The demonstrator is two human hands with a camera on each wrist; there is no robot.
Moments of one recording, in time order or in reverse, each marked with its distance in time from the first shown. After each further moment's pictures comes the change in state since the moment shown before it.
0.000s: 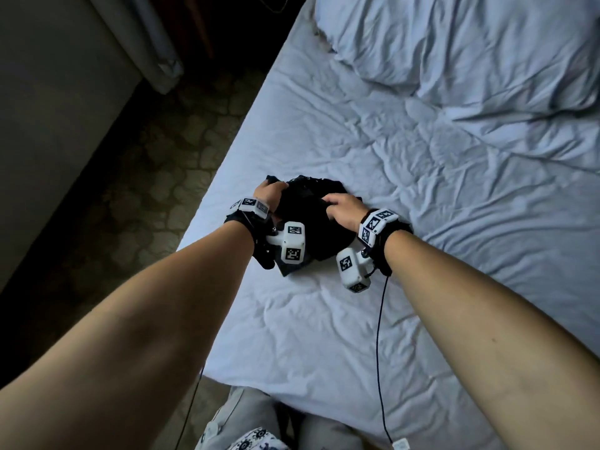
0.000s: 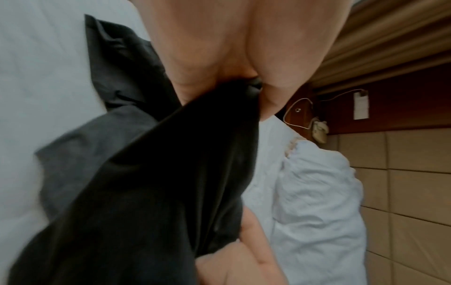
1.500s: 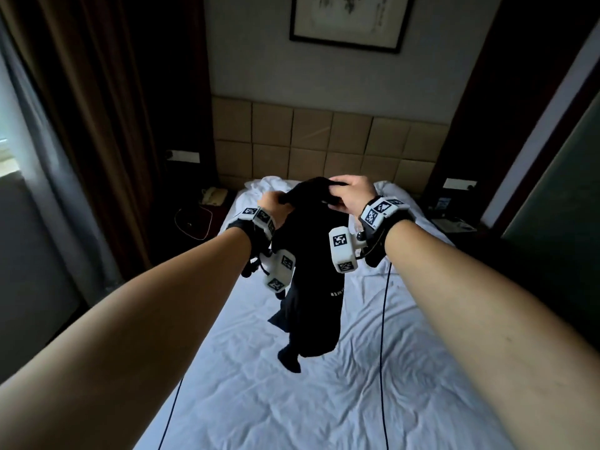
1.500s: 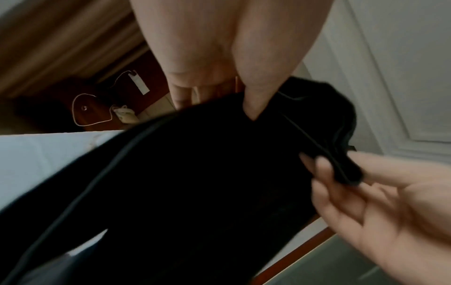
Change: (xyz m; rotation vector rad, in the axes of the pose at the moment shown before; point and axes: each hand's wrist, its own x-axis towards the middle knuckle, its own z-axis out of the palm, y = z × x) left_hand -0.405 0.193 0.056 0.756 -0.109 1.144; right_hand -0.393 -0.138 -0.193 0.638 0.812 -0.478
